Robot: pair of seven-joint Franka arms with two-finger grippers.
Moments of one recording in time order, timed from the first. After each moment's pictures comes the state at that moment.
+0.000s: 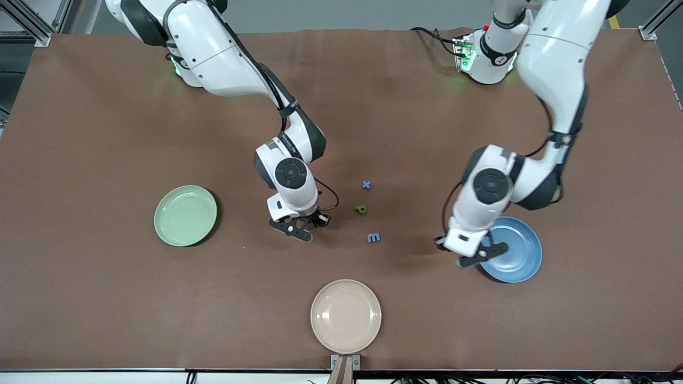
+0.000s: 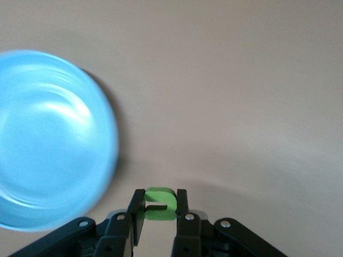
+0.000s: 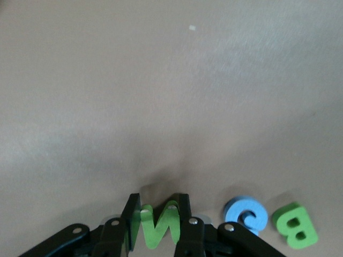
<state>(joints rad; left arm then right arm) -0.18 0.59 -0.13 -1.70 0.26 2.37 -0.77 0.66 0.82 -0.05 -1.50 0.03 2.36 1.02</state>
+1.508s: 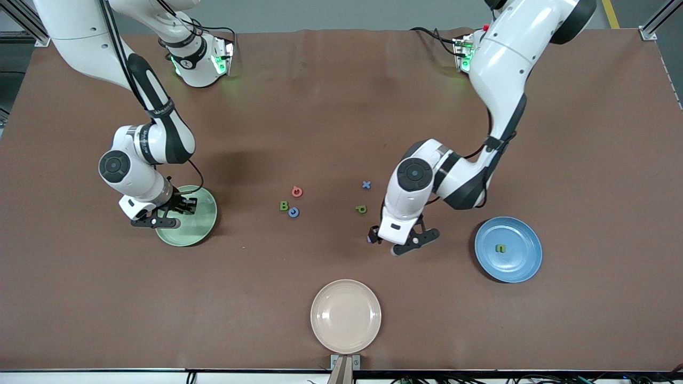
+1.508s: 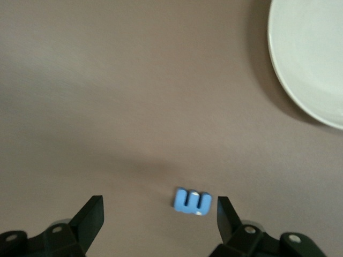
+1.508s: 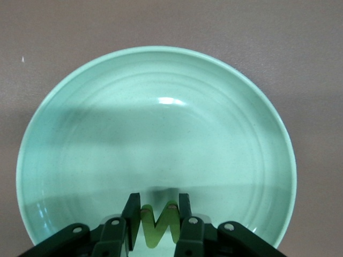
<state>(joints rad) -0.41 0.81 -0.22 -1.43 0.27 2.32 -1.12 0.12 0.40 -0.07 -2.20 0.03 2.60 0.06</state>
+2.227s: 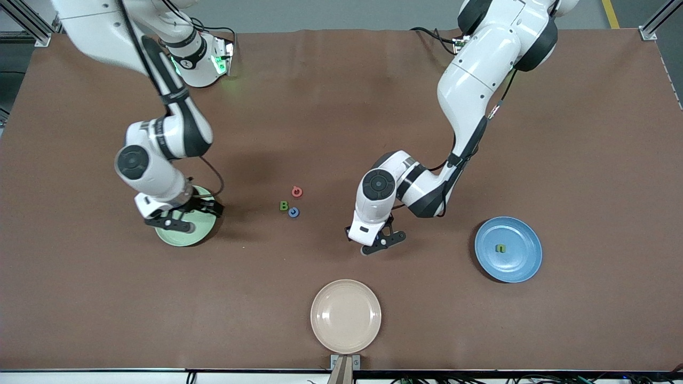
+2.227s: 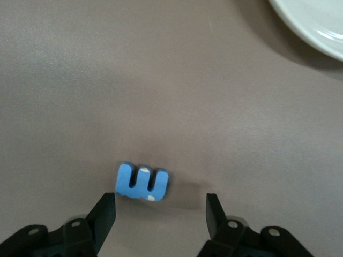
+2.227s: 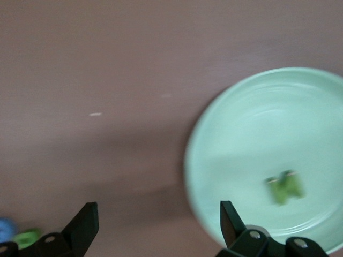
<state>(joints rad) -0.50 0.97 -0.22 -1.26 0.26 2.29 -1.16 0.32 0.36 -0.03 -2.06 0.04 2.48 0.50</state>
